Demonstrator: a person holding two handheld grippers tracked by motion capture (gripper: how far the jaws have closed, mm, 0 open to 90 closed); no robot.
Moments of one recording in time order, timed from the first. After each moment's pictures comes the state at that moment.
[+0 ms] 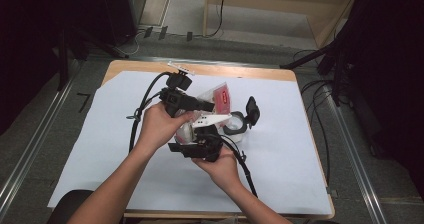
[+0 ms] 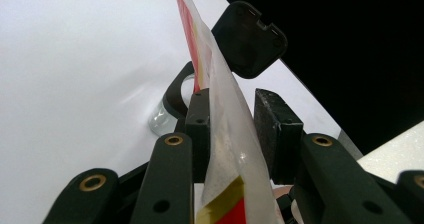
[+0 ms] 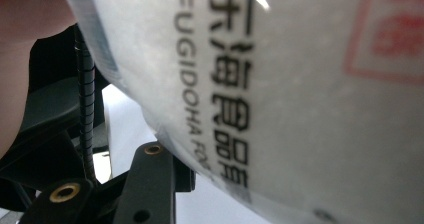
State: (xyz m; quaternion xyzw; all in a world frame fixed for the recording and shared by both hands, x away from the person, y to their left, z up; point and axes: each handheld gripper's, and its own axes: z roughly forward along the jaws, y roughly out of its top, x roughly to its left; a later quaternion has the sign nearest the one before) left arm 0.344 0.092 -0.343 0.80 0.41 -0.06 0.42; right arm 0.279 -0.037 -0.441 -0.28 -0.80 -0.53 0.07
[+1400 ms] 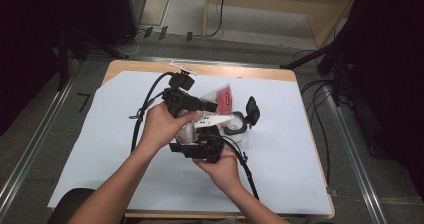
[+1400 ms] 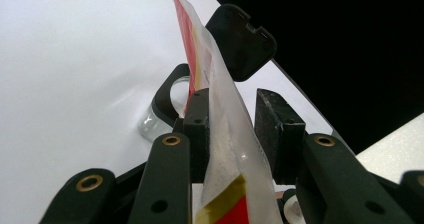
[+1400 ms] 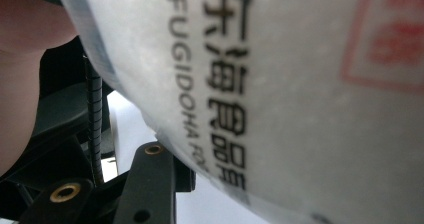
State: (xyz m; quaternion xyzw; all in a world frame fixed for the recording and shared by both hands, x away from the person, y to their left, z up) left arm 0.344 0.086 -0.342 0.80 0.41 -0.07 0.43; right arm 0.277 -0.041 -0.441 -0.29 -0.79 -0.53 0.07
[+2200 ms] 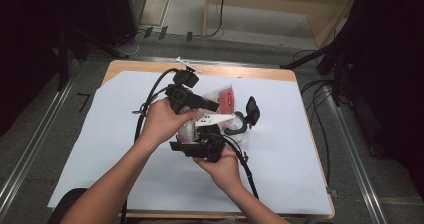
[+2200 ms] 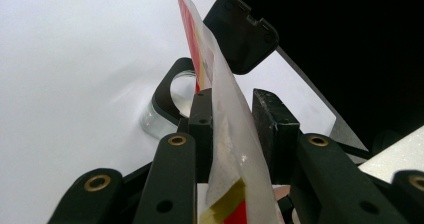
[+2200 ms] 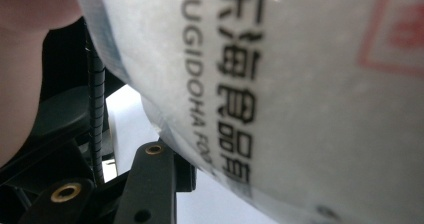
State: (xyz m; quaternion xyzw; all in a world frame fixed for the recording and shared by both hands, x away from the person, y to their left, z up) left arm 0.353 0.079 -0.336 0.82 0.40 -0.08 0.40; right arm 0.277 -0.042 -0.437 -0.30 -0.79 -0.53 0.07
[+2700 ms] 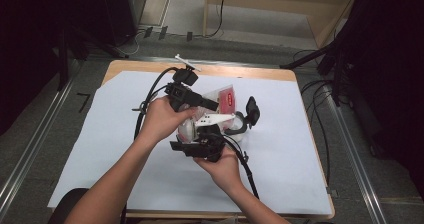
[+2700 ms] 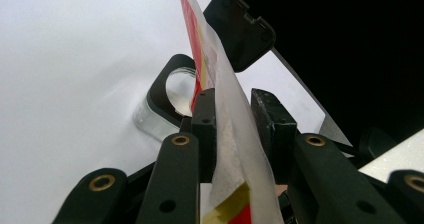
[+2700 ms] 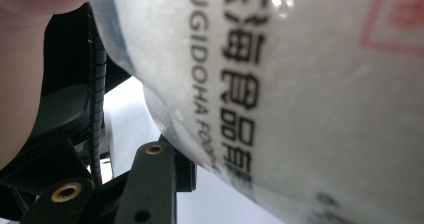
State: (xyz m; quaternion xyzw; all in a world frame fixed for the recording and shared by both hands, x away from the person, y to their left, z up) left arm 0.359 0.082 -0.338 0.82 0.40 -0.10 0.40; right arm 0.277 -0.042 -0.437 -0.30 -0.79 -0.53 0.06
